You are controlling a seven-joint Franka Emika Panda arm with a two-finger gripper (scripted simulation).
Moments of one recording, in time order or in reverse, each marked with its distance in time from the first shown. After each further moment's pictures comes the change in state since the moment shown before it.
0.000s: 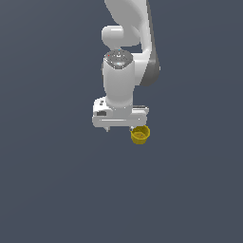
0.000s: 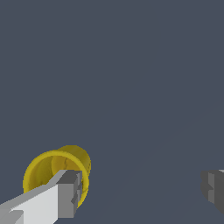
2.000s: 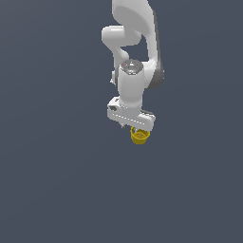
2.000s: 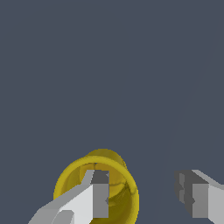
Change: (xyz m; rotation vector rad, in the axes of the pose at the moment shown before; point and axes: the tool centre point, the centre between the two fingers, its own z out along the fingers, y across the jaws) arm -0.036 -0.045 0.043 0.034 0.046 0.475
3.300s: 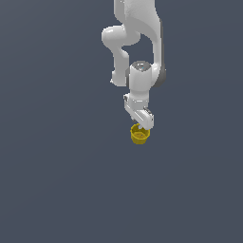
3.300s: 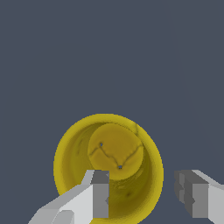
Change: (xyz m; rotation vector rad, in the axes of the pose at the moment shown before) arm -0.072 -0.012 0.032 0.074 0.077 0.631
